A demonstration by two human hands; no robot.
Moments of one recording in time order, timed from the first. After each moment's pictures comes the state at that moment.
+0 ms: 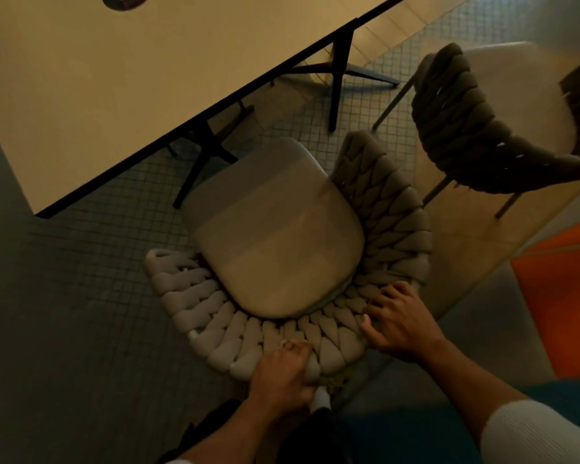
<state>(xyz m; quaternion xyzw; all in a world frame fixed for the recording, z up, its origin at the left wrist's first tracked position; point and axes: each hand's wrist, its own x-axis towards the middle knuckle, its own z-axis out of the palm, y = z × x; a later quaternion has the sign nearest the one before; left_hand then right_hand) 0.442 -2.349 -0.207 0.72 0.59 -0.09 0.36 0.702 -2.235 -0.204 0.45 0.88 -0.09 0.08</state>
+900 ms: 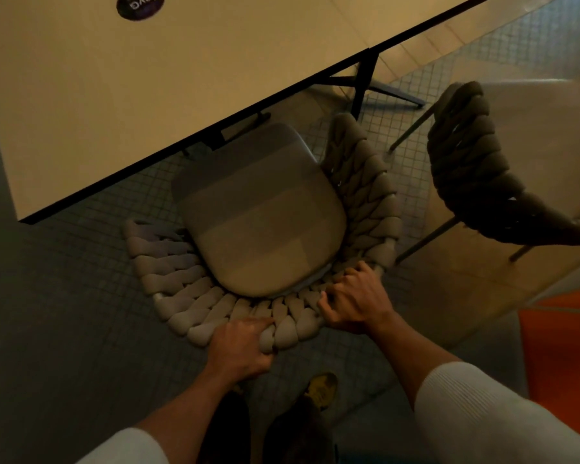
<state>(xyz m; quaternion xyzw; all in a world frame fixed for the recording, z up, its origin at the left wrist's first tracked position) 0.436 -2.239 -0.195 0.64 0.72 -0.03 0.27 0.663 -2.093 -0.204 0.40 0.91 -0.08 0.10</state>
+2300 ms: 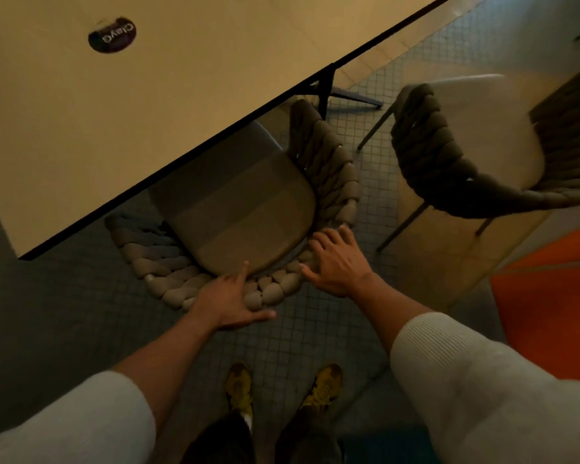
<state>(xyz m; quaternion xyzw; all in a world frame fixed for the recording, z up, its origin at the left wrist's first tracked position) 0.361 -2.151 -0.149 0.65 0.67 -0.17 0.32 0.619 -2.067 -0.176 0.50 0.84 -0.14 0.13</state>
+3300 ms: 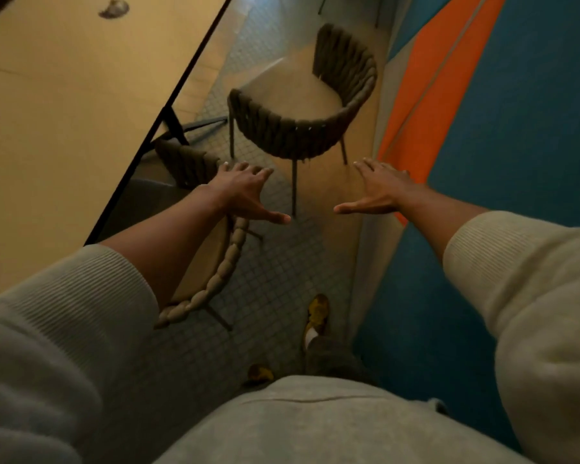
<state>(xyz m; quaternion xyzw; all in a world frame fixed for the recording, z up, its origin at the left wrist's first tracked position) 0.527 -2.111 0.094 0.92 0.31 -0.20 0.11 0.790 -2.269 0.090 0.81 0.54 -0.20 0.13</state>
